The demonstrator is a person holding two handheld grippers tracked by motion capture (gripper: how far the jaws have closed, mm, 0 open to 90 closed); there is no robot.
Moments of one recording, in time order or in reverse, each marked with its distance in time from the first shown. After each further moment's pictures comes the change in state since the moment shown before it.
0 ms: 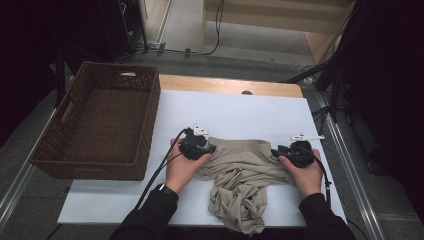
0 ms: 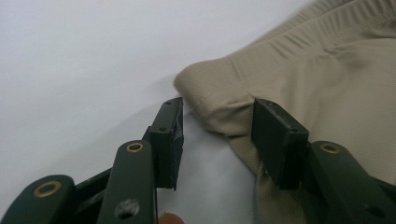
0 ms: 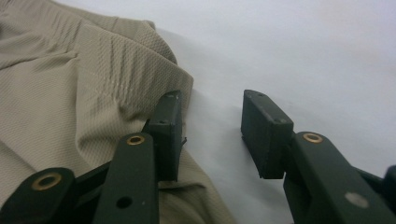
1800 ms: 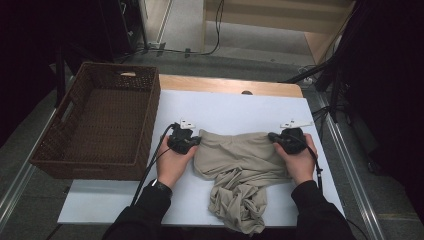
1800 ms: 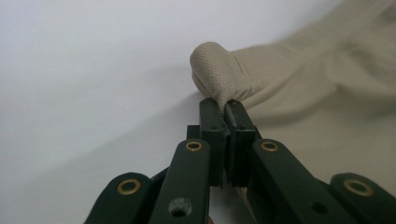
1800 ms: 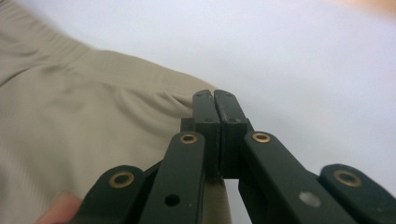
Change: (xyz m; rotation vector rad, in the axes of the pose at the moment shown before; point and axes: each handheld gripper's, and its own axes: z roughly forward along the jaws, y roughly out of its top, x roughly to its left) left arm 0.034 0.000 -0.018 -0.040 0.072 -0.085; right arm 0.023 0.049 -0.001 -0.049 -0.106 -0.145
